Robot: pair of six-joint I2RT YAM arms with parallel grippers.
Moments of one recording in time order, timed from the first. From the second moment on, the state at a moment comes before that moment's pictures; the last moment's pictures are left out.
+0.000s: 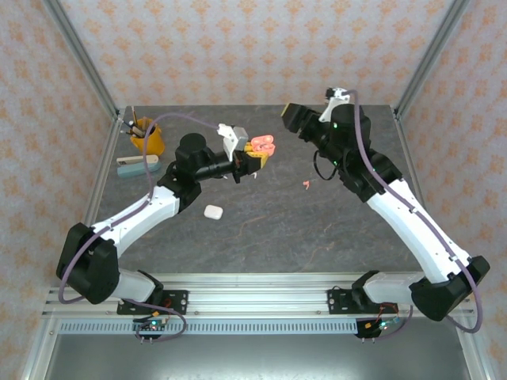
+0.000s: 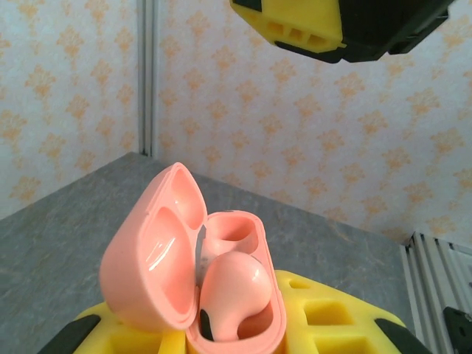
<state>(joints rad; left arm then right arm) -0.48 1.39 0.97 0.35 0.64 -0.10 0.55 1.25 1.43 -0.41 0.13 0.66</state>
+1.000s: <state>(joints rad) -0.48 1.22 0.80 0.38 0.47 0.02 0.39 2.09 1.64 -1.02 0.23 0.72</state>
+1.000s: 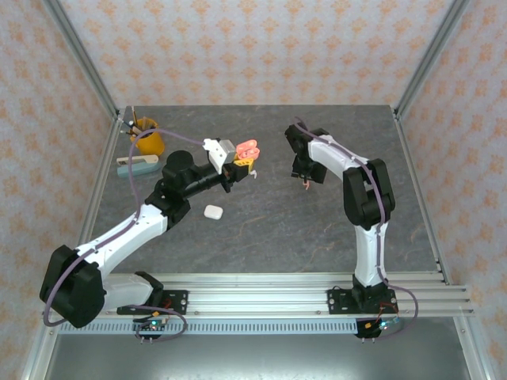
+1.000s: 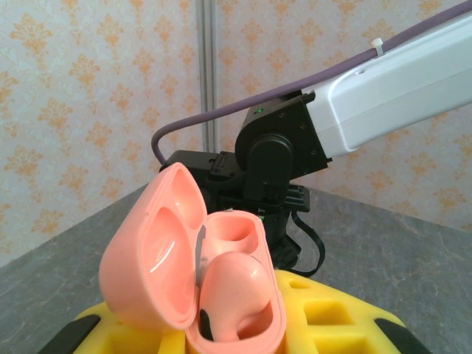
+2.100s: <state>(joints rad) -0.48 1.24 0.80 0.38 0.47 0.02 0.39 2.16 1.65 -1.01 0.19 0.63</state>
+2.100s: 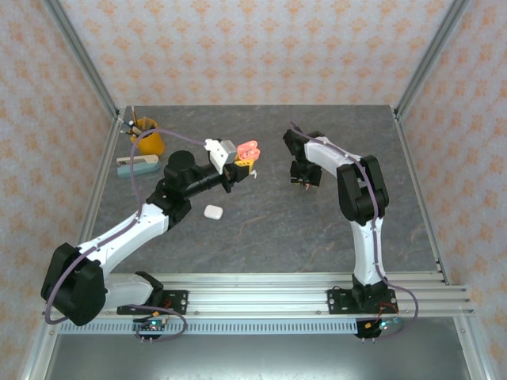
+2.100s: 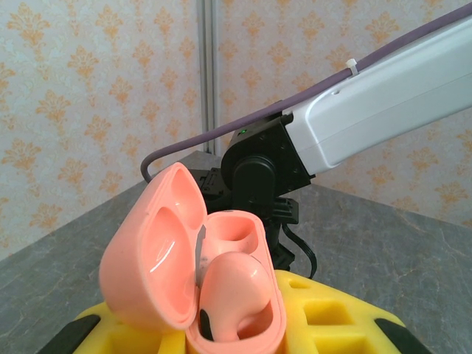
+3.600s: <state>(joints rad) -0.48 1.25 0.83 0.38 0.47 0.01 0.35 1.73 1.34 -0.77 0.18 0.62</state>
